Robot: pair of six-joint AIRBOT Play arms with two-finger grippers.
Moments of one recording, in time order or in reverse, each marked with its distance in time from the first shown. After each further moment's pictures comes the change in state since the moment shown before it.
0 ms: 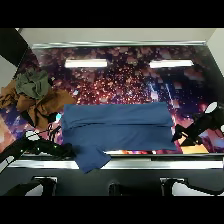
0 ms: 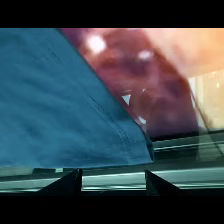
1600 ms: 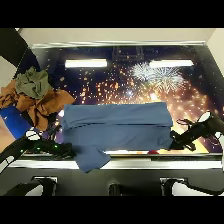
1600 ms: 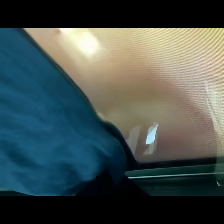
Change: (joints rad) left arm -0.008 0.024 0.020 0.022 0.019 0.023; right arm -0.001 0.007 -0.144 0.043 -0.155 -0.010
